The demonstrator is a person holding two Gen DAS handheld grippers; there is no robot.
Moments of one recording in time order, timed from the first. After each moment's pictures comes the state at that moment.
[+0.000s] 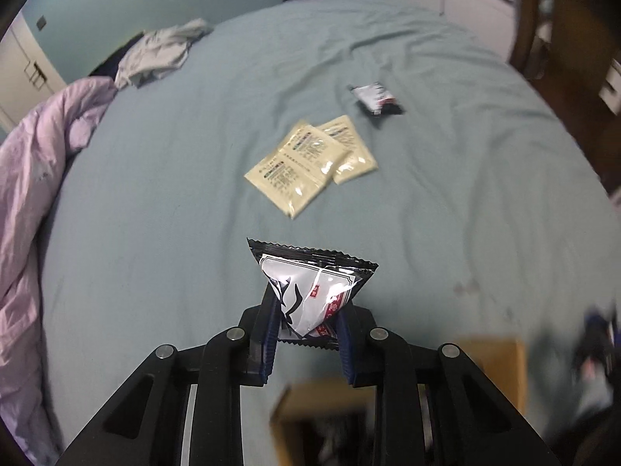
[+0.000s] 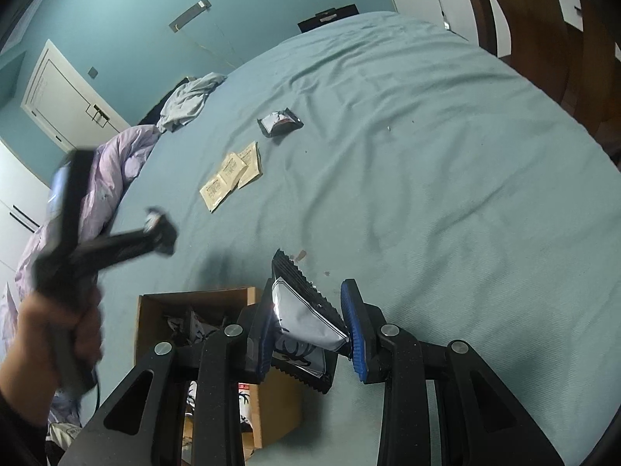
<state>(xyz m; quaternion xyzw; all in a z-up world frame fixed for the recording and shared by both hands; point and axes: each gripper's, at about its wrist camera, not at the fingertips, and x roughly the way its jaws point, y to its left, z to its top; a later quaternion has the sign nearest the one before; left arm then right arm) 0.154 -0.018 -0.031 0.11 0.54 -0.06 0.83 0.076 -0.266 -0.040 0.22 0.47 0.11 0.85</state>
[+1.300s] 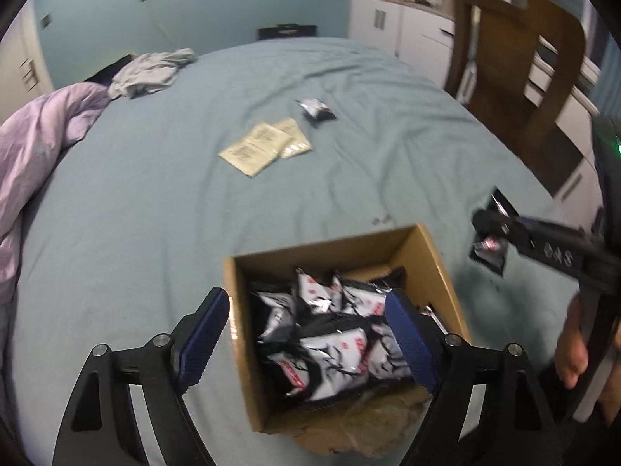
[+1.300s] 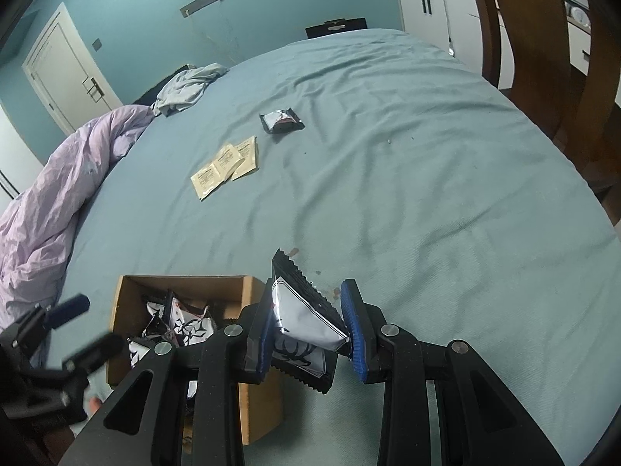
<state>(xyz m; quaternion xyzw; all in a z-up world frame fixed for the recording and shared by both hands) 0.039 0.004 -0.013 0.04 0.48 -0.12 0.87 0.069 -0.239 -0.033 0.15 0.46 0.09 0.87</state>
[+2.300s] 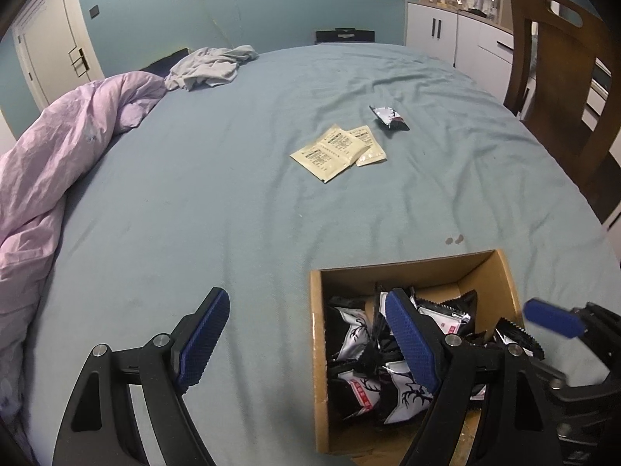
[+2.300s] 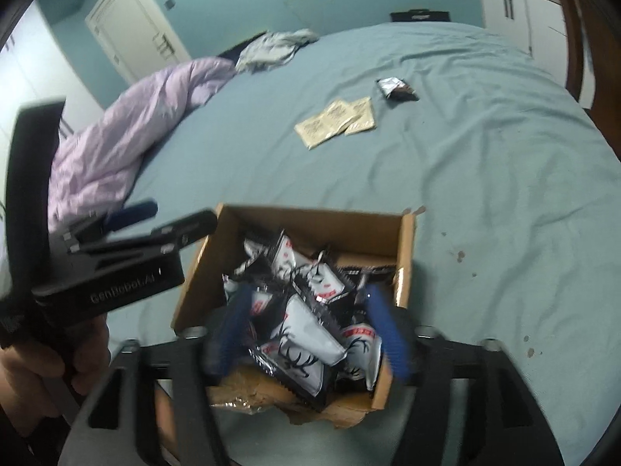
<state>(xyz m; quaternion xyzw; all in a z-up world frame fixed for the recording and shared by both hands) 0.056 0.032 -0.022 0.05 0.47 -0.02 0.88 0.051 -0.177 -0.030 0.13 0.46 0.22 0.85</state>
